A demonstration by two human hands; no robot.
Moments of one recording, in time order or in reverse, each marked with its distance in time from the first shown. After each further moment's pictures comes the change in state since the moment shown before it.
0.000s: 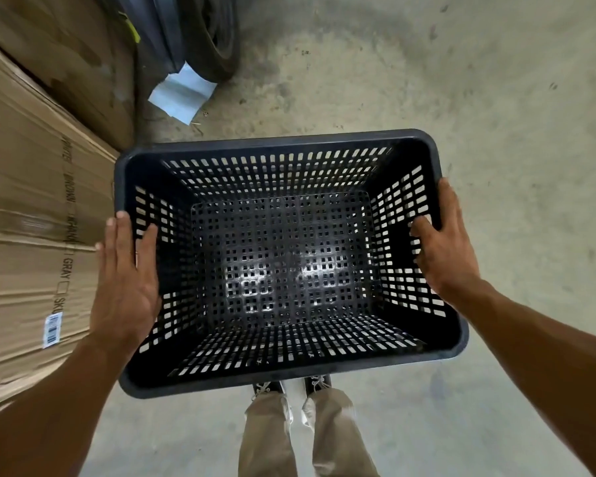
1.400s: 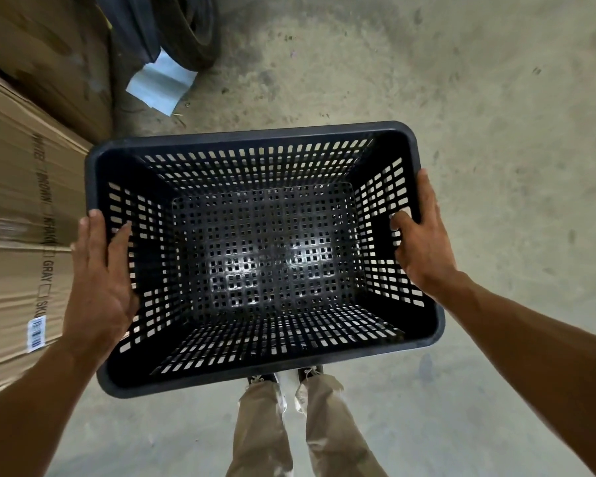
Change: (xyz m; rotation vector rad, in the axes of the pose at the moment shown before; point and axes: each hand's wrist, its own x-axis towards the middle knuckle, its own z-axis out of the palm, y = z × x) left_hand 0.000 -0.009 -0.001 -0.073 -0.077 -0.018; right_hand -0.005 -0.021 -0.008 -0.122 -0.149 0.009
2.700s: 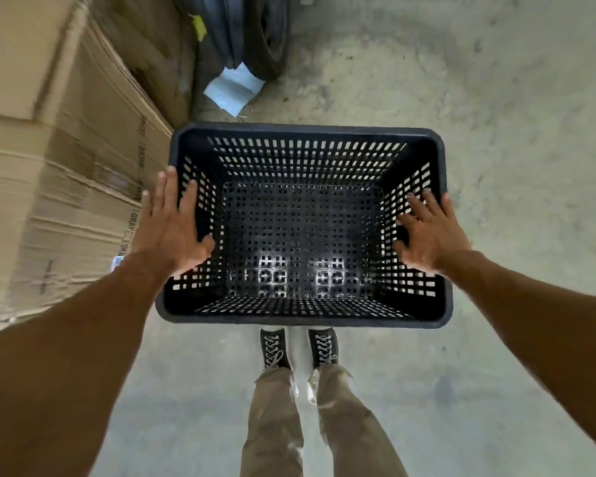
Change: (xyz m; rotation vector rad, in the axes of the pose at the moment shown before) left_hand 0.001 0.011 -0.032 0.325 -0.139 -0.088; right_hand 0.006 -0.023 -0.021 -0.417 -0.255 -0.244
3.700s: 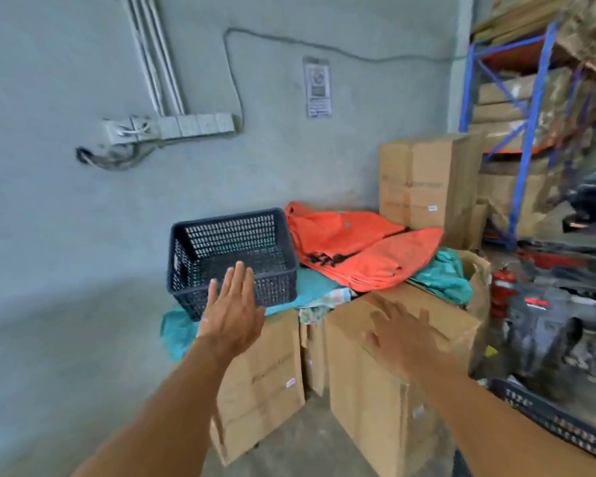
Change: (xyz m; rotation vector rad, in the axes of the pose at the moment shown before) left_hand -0.763 -0.184 -0.237 -0.040 0.683 -0.844; right_hand -0.526 -0.431 -0.283 0.020 0.752 -0.717
